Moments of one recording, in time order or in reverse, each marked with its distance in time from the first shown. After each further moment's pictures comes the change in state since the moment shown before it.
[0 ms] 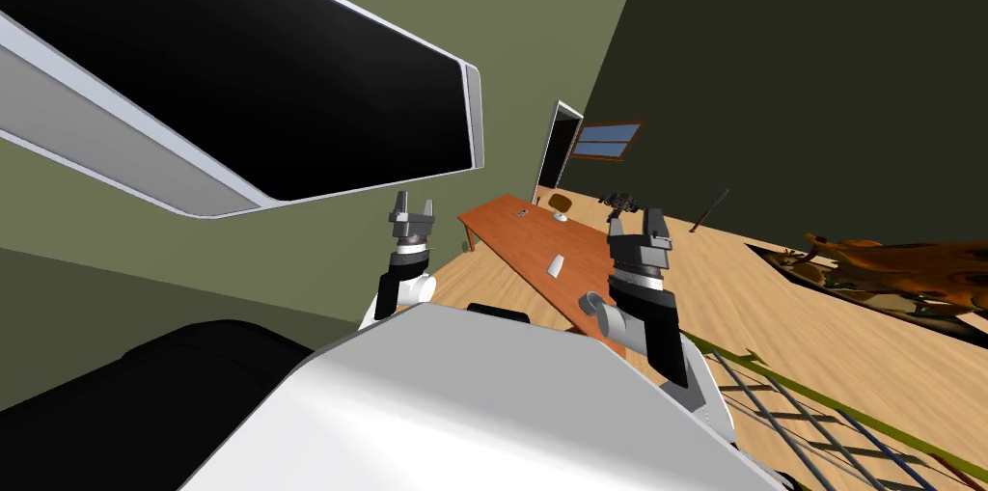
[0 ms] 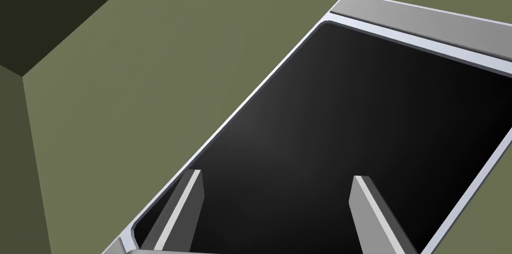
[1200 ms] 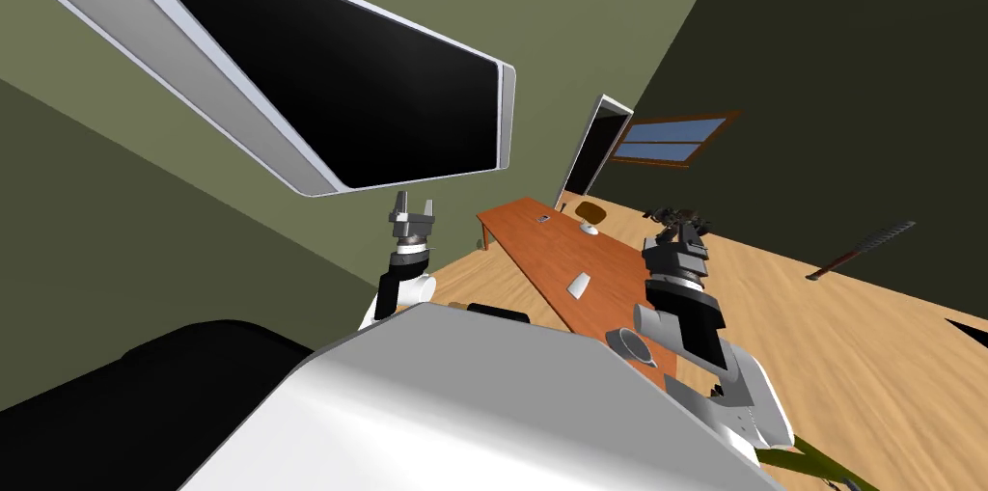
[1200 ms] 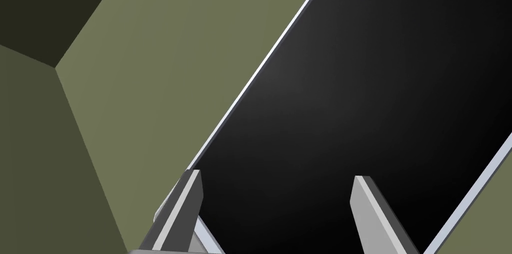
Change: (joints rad) left arm 0.000 0.000 0.000 0.000 0.000 0.000 0.000; right arm -0.130 -0.092 -0.311 0.247 0.014 0.260 -0.190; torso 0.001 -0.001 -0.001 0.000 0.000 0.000
